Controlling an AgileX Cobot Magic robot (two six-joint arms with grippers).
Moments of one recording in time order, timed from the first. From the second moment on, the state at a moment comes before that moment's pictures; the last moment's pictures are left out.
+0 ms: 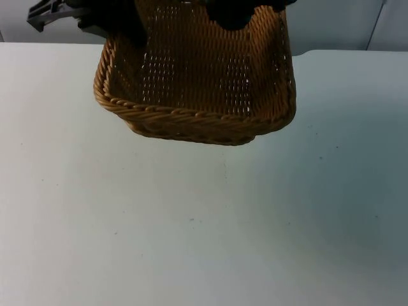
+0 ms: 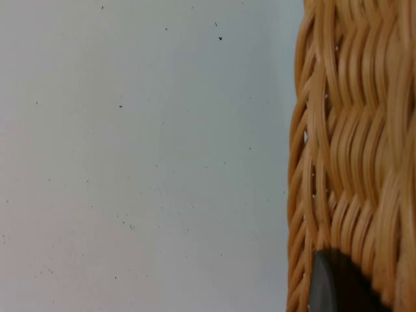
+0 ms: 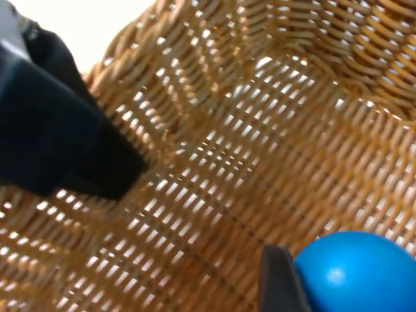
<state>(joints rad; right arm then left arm) 0.59 1.84 -1.39 -0.06 0.33 -0.03 -0.26 1.94 -1.55 -0.51 0.84 0.03</state>
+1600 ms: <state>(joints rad) 0.61 1.88 -1.39 -0.05 0.30 -0.08 -0.26 1.94 -1.55 -0.51 0.84 0.04</state>
